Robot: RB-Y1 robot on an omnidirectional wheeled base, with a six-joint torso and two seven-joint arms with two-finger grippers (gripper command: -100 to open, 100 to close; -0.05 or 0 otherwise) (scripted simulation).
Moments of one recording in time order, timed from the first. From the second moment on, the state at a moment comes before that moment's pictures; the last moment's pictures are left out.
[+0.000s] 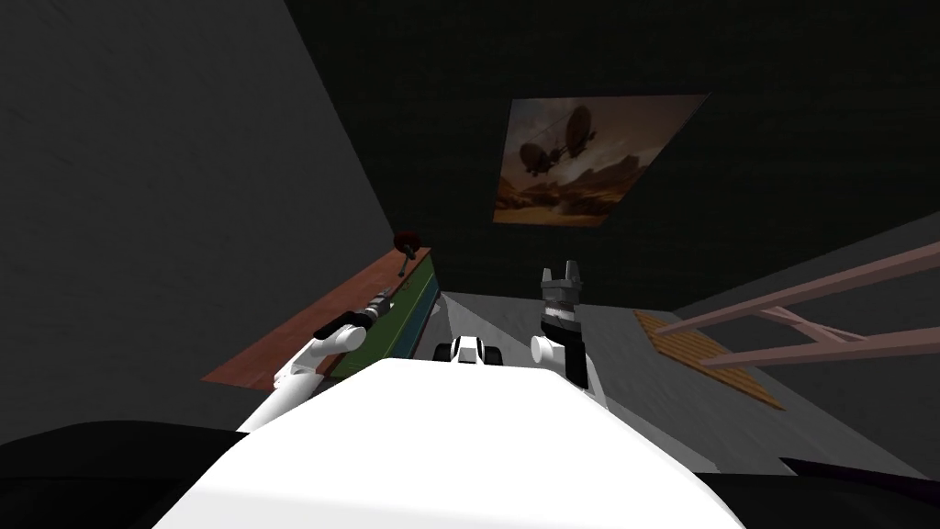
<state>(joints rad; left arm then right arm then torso) 0.40 0.56 0.20 -1.77 0.70 0.32 -0.18 0.47 0.05 -0.05 -2.26 0.03 -0.39 -0.15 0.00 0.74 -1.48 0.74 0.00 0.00</state>
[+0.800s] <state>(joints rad) 0.39 0.67 0.24 -1.66 0.83 0.52 -0.23 0.47 0.05 -0.05 -2.26 0.03 -0.39 -0.15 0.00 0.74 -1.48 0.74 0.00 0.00</state>
